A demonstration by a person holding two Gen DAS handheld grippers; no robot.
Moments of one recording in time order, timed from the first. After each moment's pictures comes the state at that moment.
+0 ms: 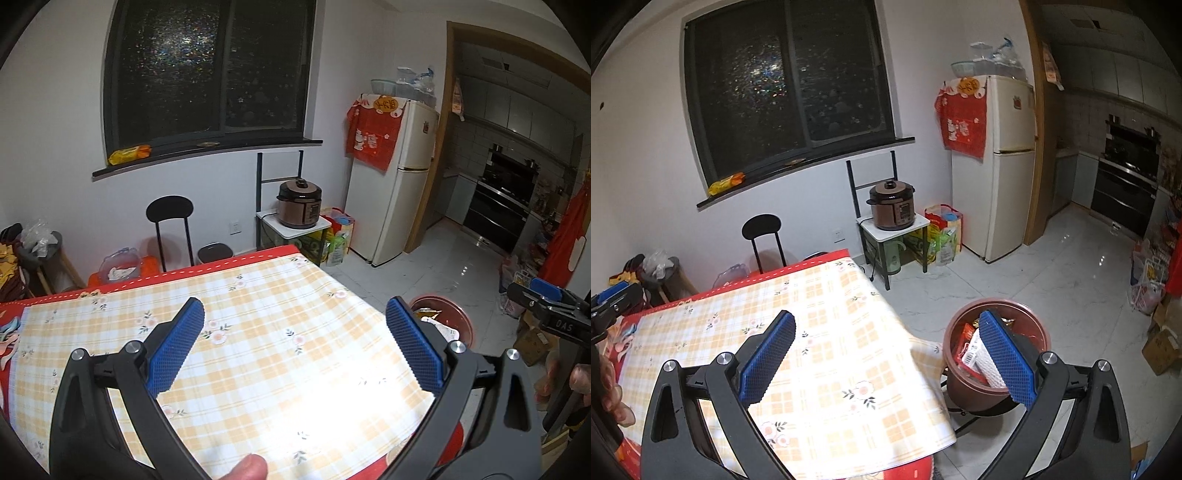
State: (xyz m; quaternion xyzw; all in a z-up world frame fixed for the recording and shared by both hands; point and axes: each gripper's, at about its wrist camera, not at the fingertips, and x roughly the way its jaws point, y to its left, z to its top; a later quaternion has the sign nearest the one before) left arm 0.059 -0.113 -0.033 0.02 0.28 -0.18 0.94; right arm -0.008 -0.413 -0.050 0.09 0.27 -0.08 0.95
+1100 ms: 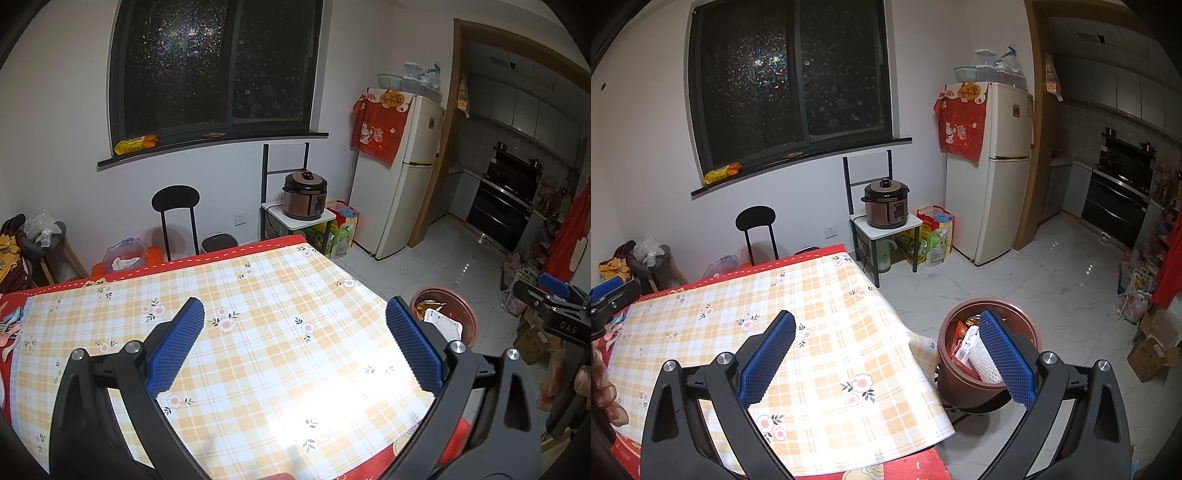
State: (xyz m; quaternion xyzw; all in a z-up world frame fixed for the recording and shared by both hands) left arm 0.062 -0.098 -0.040 0.01 0.29 -0.17 0.94; right arm -0.013 -0.391 -0.047 0.06 0.28 -0.10 0.95
